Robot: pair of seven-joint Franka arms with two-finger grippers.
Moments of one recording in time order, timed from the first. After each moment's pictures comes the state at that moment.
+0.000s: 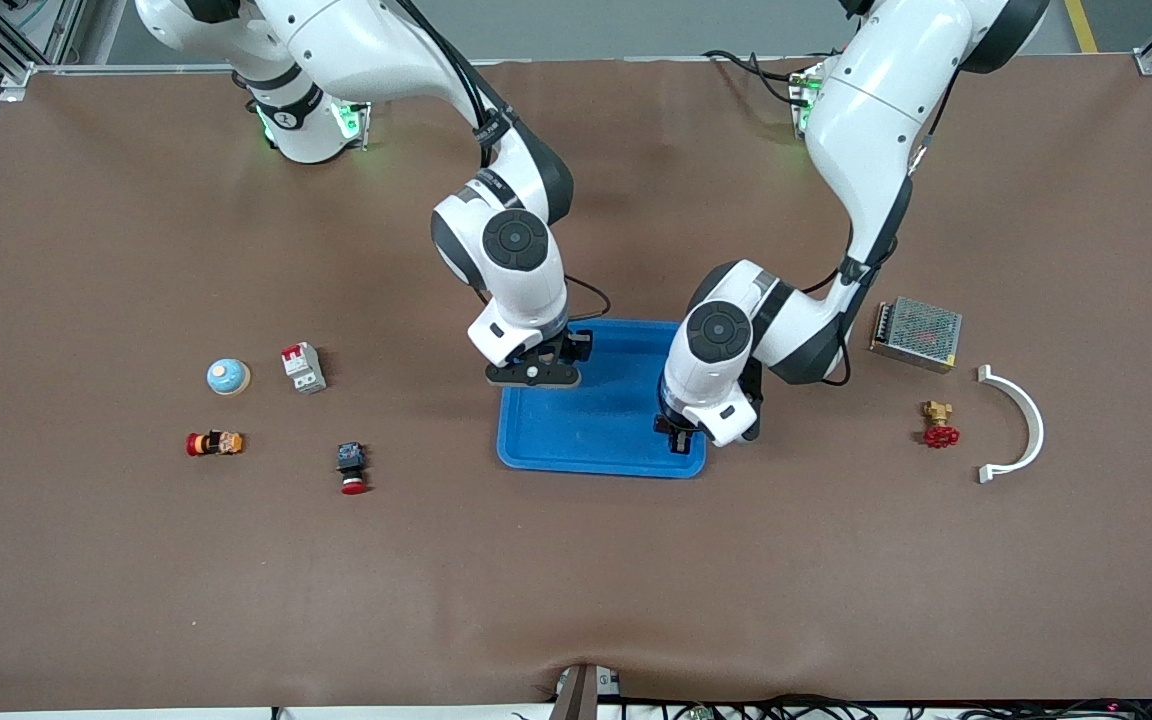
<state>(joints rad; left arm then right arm) -0.45 0.75 -0.14 -1.57 0.15 2.37 -2.09 0.78 0.63 -0.05 -1.59 0.04 2.27 0.77</state>
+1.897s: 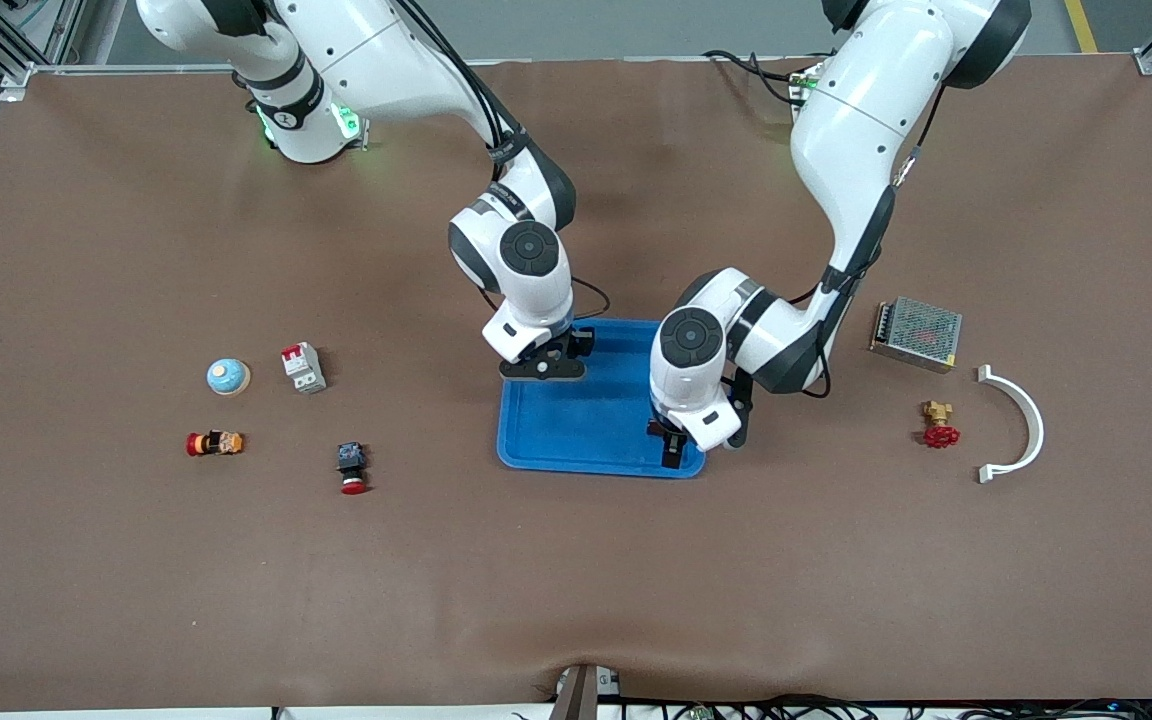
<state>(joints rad) -0.47 0.79 -0.14 -1.49 0.25 2.26 -2.06 0.81 0.69 -0.05 -1.67 0.04 2.41 0.77</state>
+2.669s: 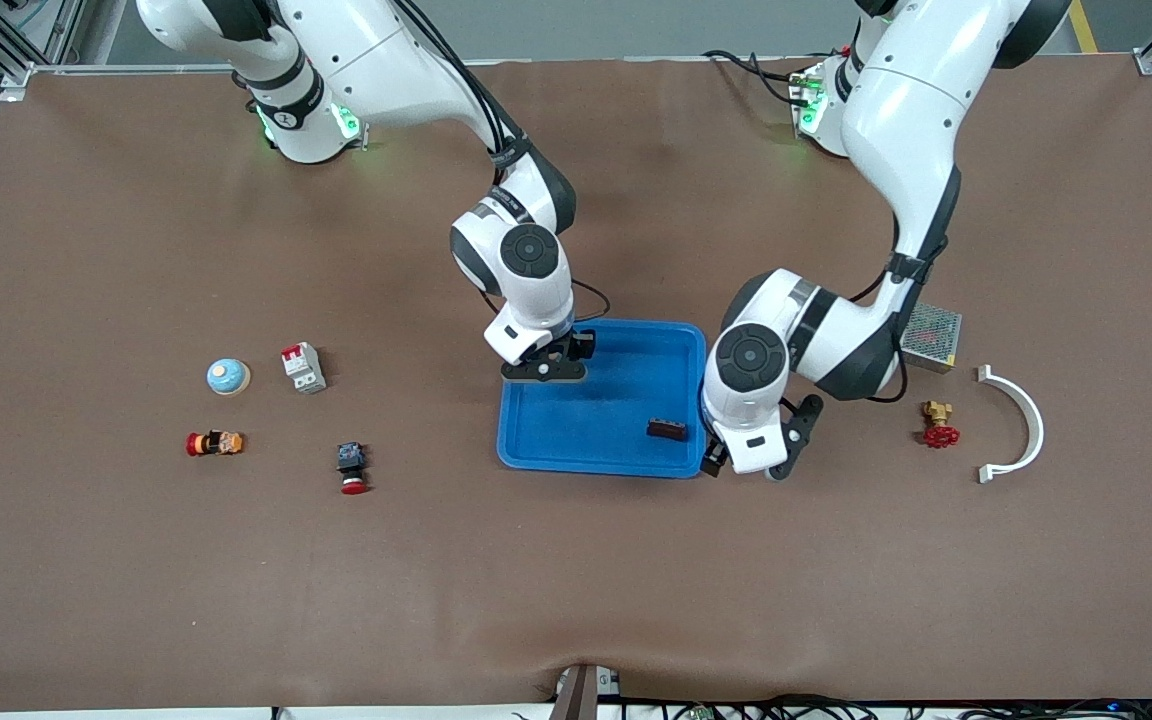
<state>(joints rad) -0.36 0.71 -0.14 -1.47 0.25 2.11 -1.56 0.81 0.71 -0.05 -1.67 0.04 2.44 0.77</state>
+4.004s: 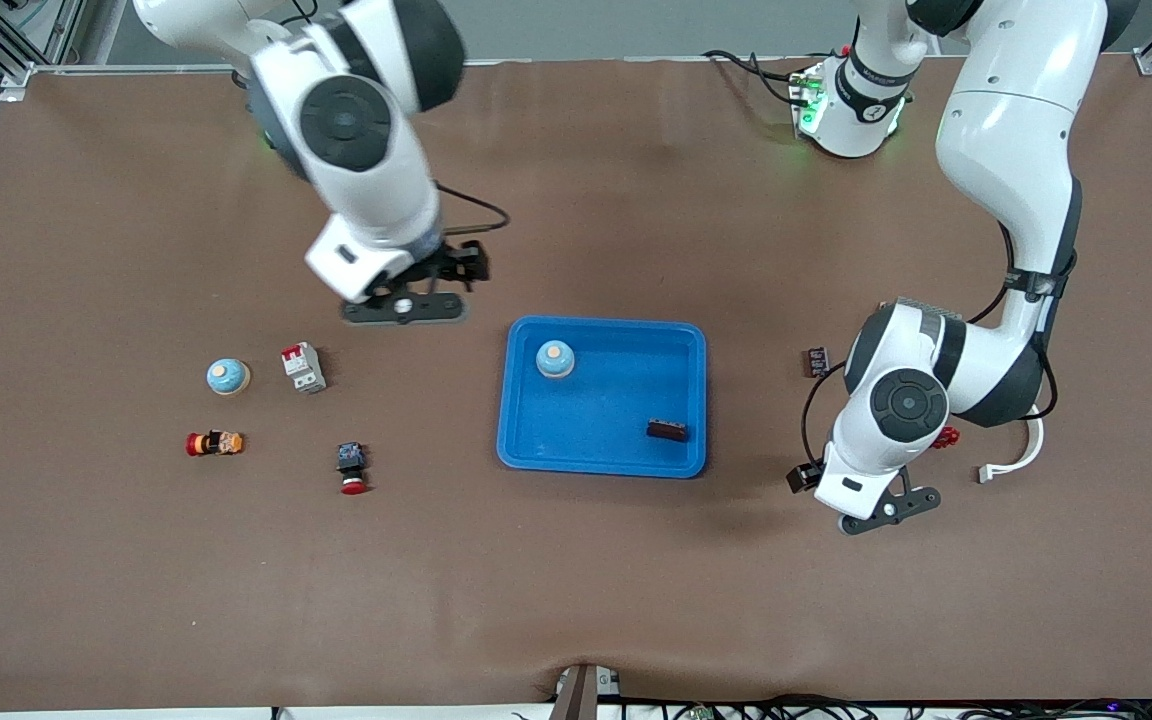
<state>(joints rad) -0.16 0.70 -0.15 -1.48 0.28 2.16 -0.69 0.60 0.25 -0.08 -1.50 0.04 1.62 0.44</state>
